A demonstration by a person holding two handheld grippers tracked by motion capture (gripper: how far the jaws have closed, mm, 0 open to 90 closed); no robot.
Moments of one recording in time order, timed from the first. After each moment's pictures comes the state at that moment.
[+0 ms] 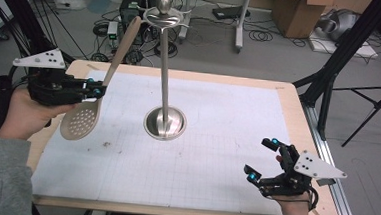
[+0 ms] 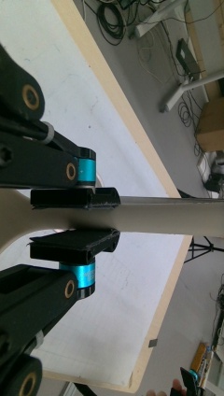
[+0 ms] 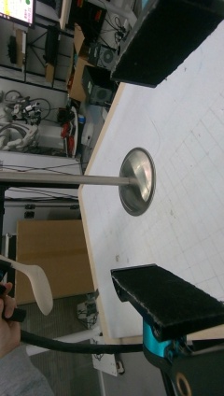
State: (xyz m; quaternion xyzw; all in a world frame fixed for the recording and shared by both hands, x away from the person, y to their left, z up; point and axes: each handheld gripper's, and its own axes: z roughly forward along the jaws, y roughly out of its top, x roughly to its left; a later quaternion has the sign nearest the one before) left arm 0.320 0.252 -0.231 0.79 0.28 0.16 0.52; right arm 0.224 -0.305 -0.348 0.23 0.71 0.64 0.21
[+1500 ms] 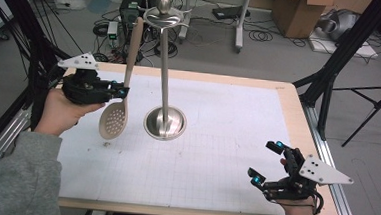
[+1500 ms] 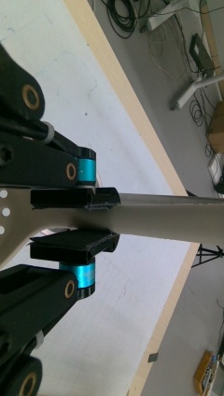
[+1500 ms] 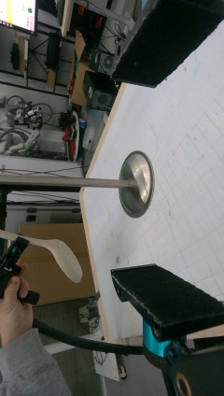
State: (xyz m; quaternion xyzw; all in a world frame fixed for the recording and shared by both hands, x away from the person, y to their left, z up) left arm 0.348 0.209 -0.252 0.80 0.30 0.15 0.50; right arm 0.215 -0.313 -0.347 0.24 0.70 0.64 0.22
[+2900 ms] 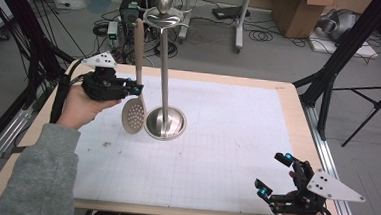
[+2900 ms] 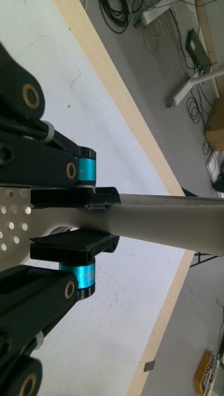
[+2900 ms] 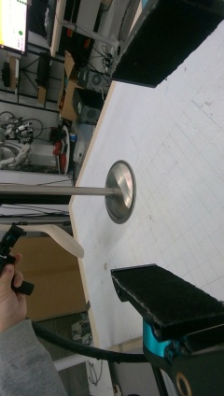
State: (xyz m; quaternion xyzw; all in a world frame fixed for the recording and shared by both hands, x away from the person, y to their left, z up) left arm 0.372 0.181 -0.264 0.80 0.29 0.16 0.51; right arm 0.185 -0.325 -0.352 0.26 0.70 0.62 0.24
